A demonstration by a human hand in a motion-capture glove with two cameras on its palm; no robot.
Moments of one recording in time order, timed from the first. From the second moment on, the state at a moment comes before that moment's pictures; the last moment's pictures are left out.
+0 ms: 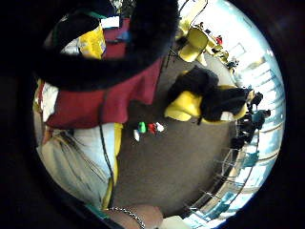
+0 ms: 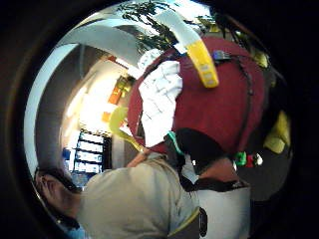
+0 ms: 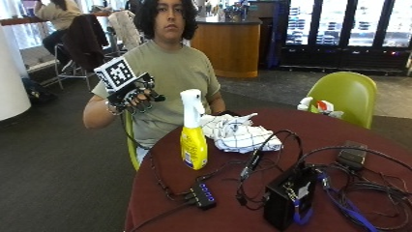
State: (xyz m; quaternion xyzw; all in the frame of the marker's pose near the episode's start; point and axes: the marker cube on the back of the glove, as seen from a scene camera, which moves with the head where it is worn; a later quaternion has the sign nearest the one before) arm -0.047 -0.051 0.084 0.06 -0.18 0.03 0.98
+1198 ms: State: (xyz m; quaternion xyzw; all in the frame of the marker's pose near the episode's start) arm -0.074 -0.300 0.100 0.19 -0.65 0.12 0.73
